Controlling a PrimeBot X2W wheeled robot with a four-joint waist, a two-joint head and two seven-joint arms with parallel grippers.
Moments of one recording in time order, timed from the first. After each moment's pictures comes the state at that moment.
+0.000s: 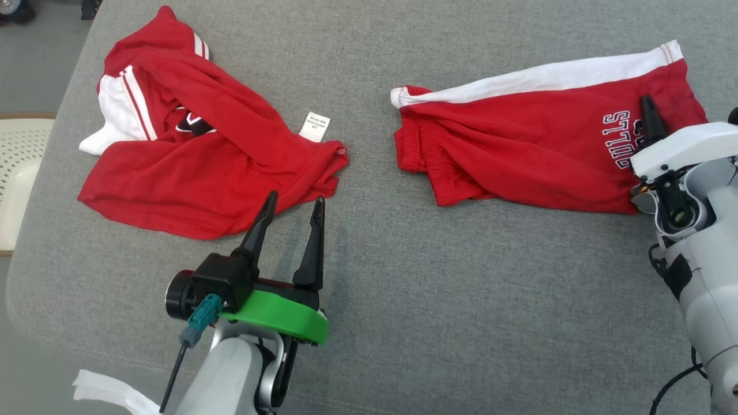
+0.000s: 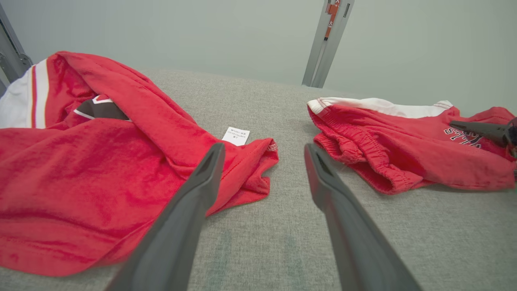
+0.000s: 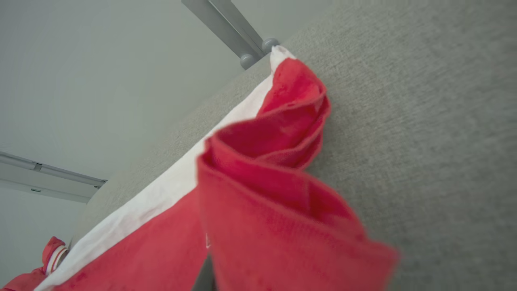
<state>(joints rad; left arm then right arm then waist) -0.27 0.05 -0.38 0.23 -0.35 -0.01 -0.26 -0.78 -0.27 0.07 0.92 0.92 0.13 -0.06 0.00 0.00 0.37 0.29</state>
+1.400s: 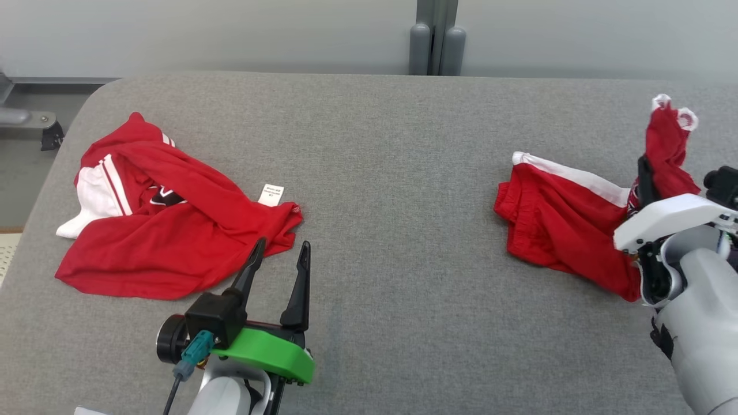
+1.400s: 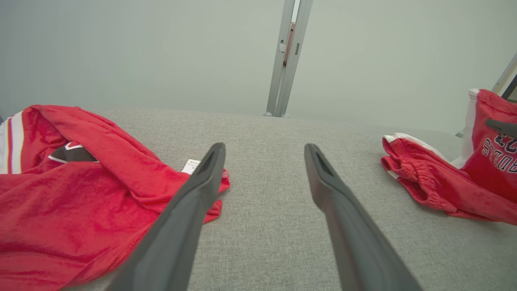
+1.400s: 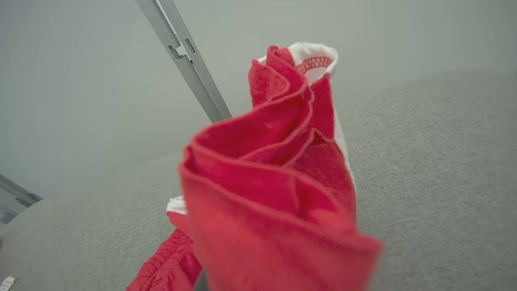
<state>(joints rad) -0.16 0.05 -0.32 0.27 -0.31 -0.05 -0.26 -0.62 -0.28 0.09 0.91 0.63 0.13 -0.26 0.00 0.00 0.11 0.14</state>
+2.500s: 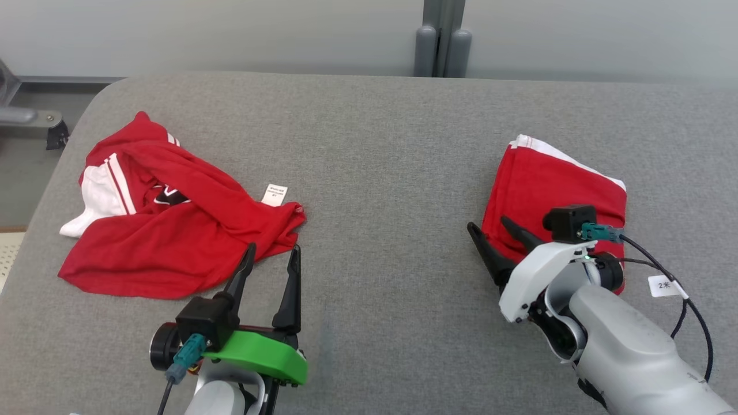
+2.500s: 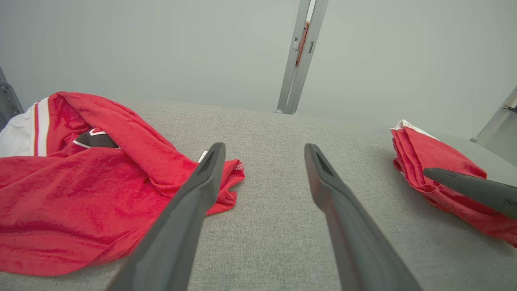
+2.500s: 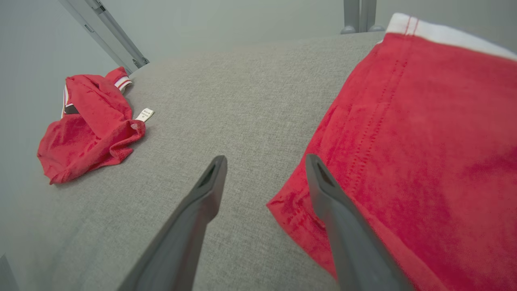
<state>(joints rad) -0.15 0.05 -0.30 0.27 -0.32 -0.04 -0.26 -0.56 -0.23 0.62 0.76 0.78 0.13 -0.14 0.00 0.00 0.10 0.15</state>
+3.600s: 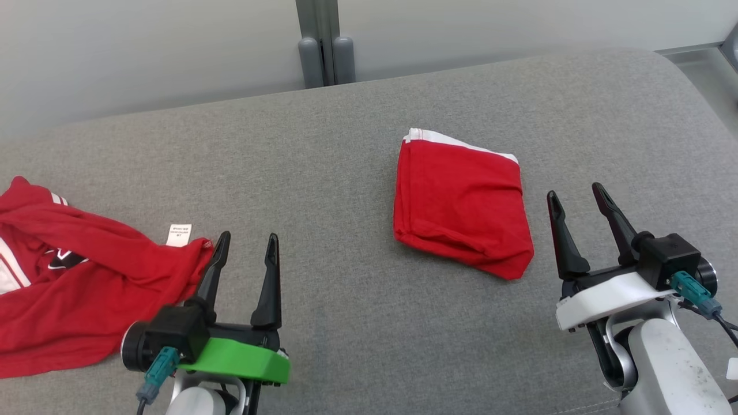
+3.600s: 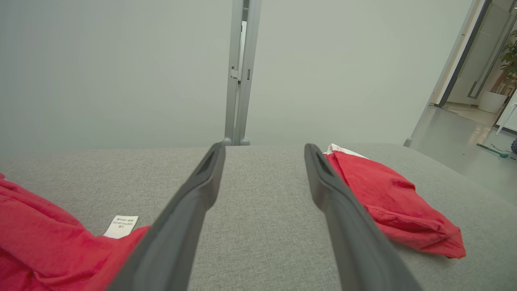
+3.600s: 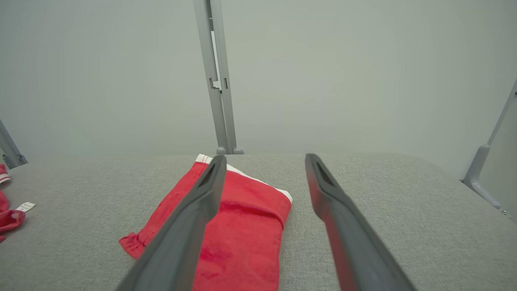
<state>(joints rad) -0.09 0.05 -0.21 0.11 -0.26 -0.06 -0.26 -0.21 -0.15 0.08 0.23 0.19 0.13 -0.26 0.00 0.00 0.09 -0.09</state>
